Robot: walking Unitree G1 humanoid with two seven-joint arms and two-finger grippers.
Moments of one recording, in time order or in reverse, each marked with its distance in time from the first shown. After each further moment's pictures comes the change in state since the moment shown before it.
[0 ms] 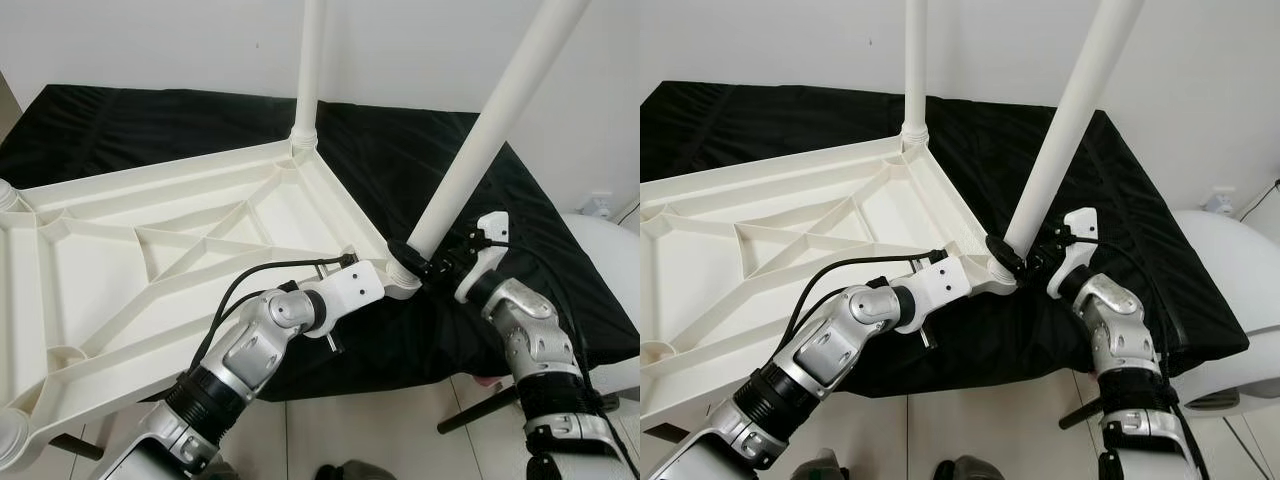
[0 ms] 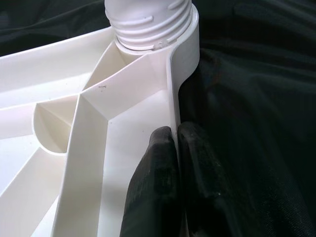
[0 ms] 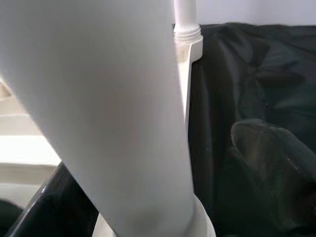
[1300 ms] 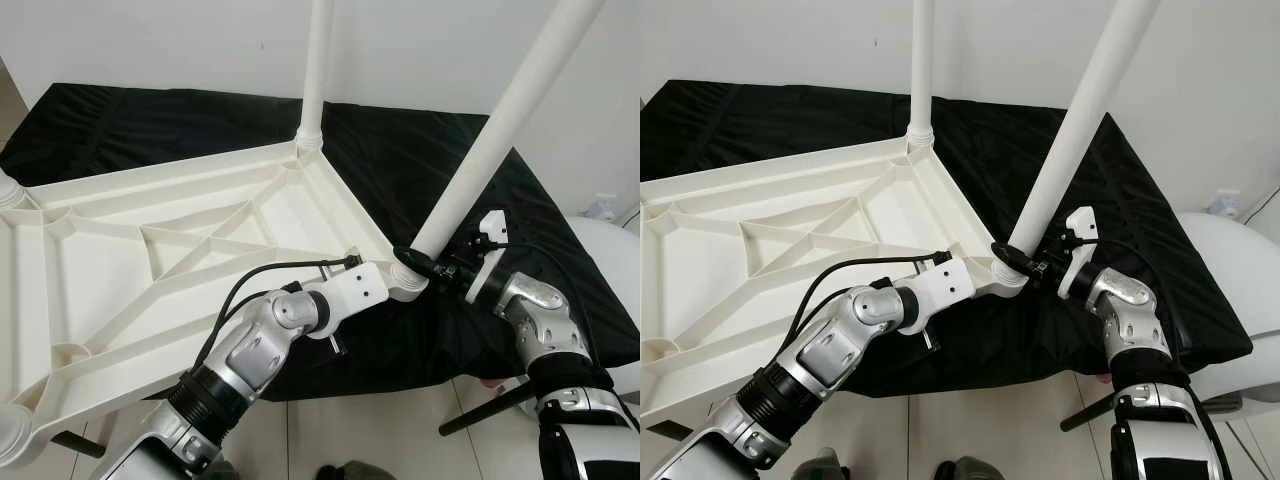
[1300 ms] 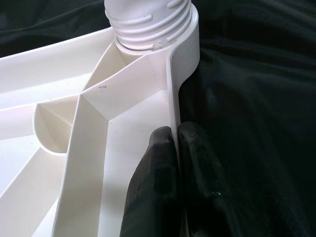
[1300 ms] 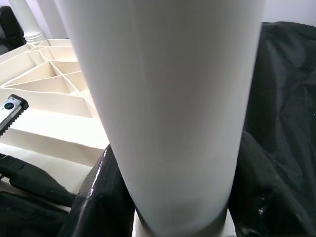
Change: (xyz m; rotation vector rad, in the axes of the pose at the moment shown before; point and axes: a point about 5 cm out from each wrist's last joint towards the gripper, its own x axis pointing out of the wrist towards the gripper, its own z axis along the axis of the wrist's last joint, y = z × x) left arm 0.001 -0.002 0.001 0.007 0.000 -0.010; right arm 0.001 -0.004 -0.002 -0.046 0.002 0.147
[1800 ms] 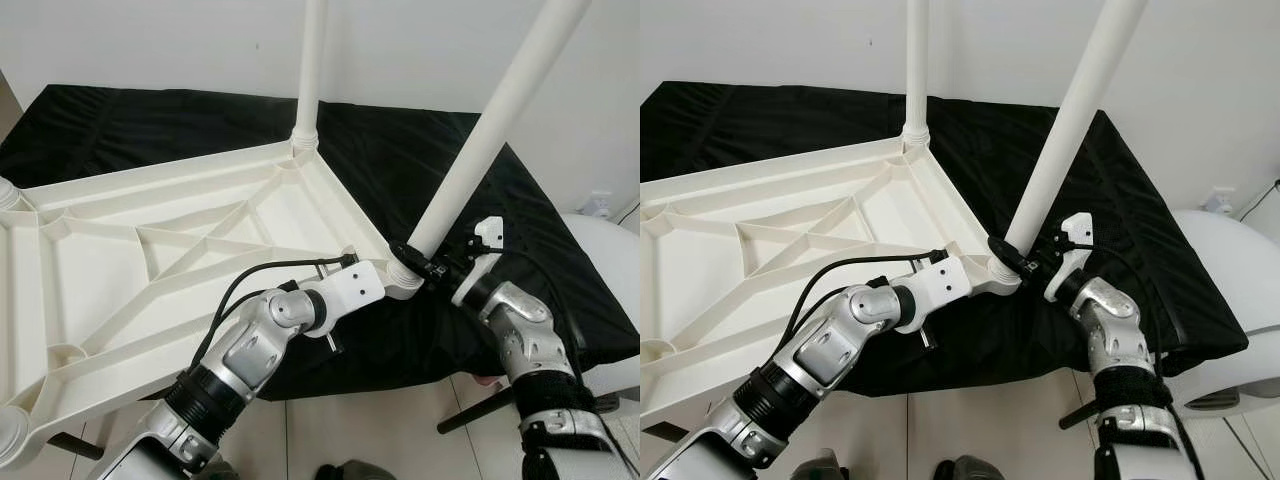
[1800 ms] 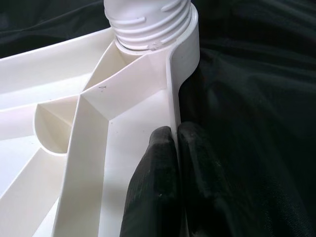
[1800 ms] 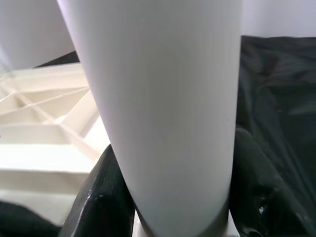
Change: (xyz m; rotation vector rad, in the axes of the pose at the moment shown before) left arm -0.003 0.003 -0.002 -0.004 0.004 0.012; right arm 0.007 0.018 -0.003 0.061 -0.094 -0.190
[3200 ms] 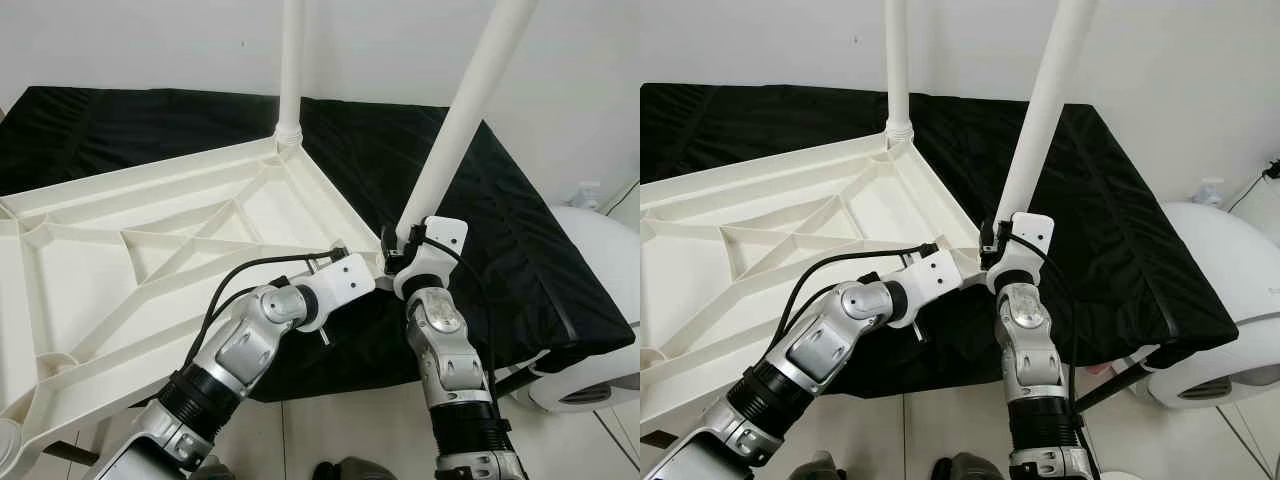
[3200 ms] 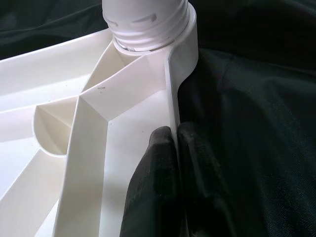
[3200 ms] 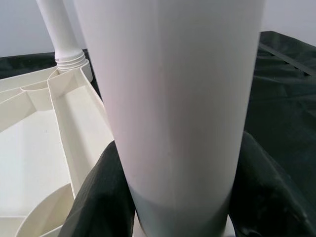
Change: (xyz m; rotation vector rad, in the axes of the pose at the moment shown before) left arm -0.005 0.007 -0.004 -0.013 0.008 0.035; right arm 0.035 0.062 0.007 -0.006 0.004 -0.631
